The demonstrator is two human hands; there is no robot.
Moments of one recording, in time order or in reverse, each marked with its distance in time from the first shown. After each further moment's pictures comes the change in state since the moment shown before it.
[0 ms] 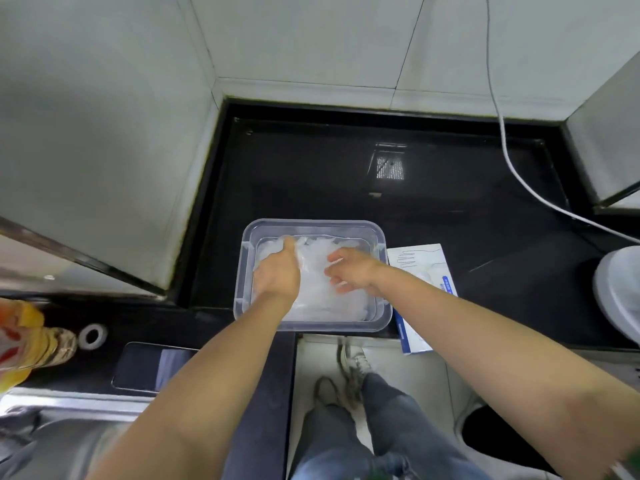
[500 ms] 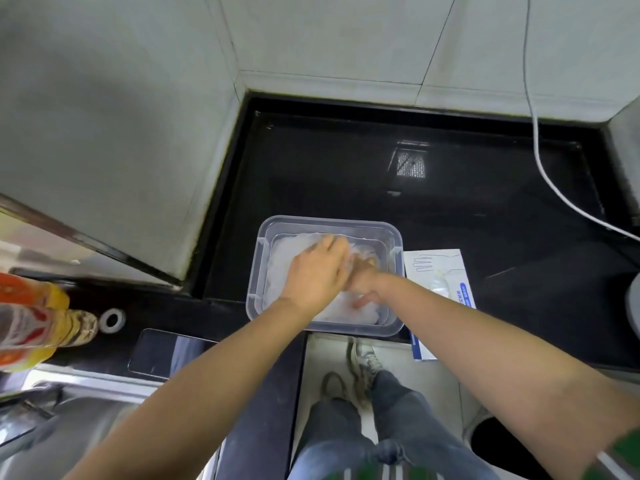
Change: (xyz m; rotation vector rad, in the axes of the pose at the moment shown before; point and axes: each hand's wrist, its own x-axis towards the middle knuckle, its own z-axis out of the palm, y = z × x) left_hand -0.026 0.028 -0.016 0.006 0.147 0.499; right_hand 0.030 0.013 0.016 -0.265 0.005 0.092
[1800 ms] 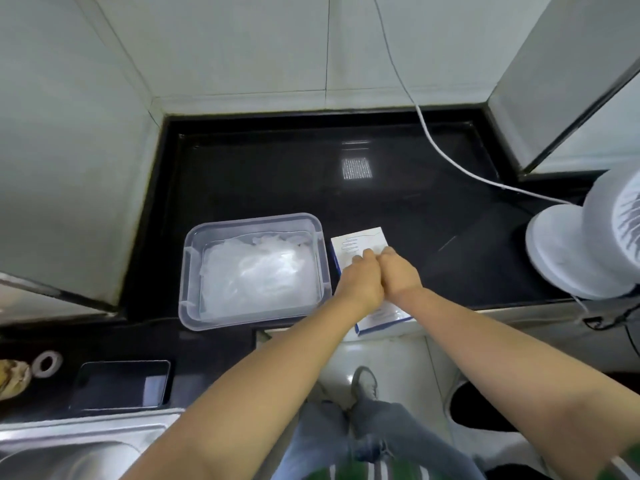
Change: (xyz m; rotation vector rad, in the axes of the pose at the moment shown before) left_hand 0.002 0.171 0.059 -0.171 -0.488 -0.097; right_hand -0.077 0.135 -0.072 -0.478 0.539 -0.088
